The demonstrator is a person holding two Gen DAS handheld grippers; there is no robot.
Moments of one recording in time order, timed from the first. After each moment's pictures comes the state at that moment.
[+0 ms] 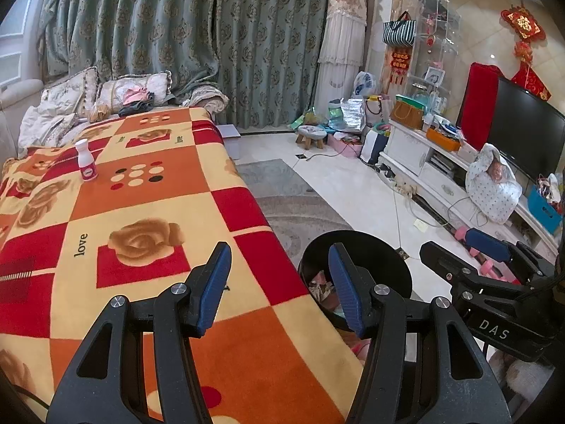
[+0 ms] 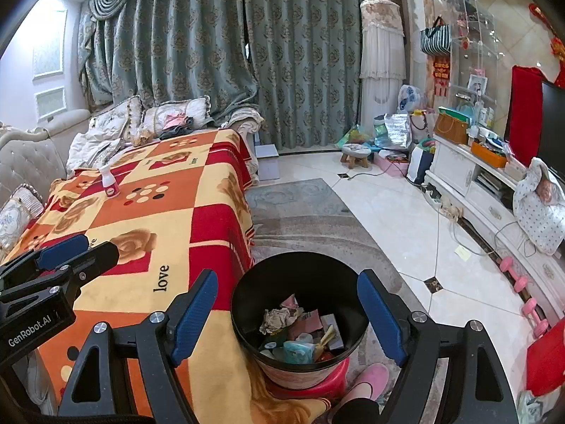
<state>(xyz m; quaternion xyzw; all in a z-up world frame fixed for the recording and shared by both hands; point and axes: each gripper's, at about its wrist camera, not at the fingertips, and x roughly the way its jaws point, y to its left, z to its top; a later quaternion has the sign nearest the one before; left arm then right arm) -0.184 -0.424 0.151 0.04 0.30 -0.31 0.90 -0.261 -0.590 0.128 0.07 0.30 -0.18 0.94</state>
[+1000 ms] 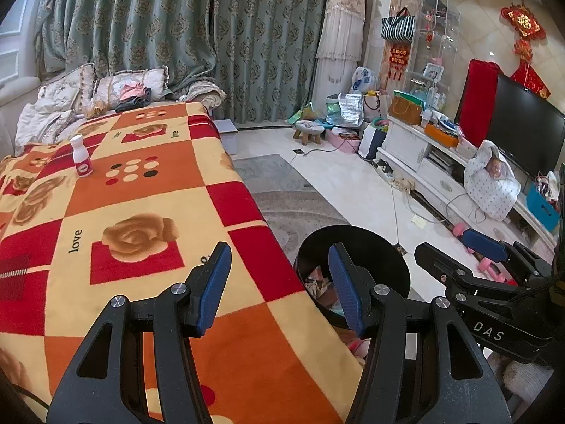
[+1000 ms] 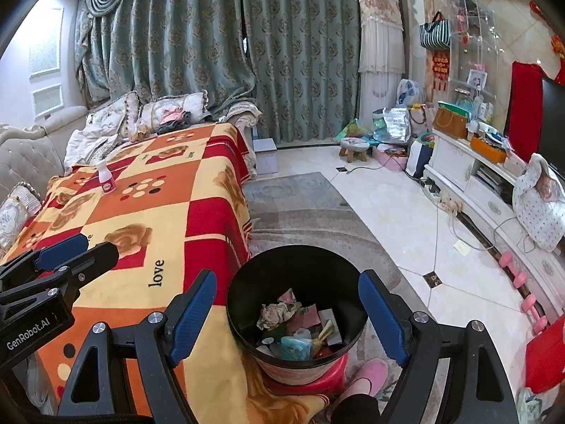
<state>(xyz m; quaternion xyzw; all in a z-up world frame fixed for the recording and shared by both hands) -0.194 -0.433 0.138 0.05 0.31 -0.31 0.90 -0.260 -0.594 0.125 0.07 0.31 -0.18 0.93</state>
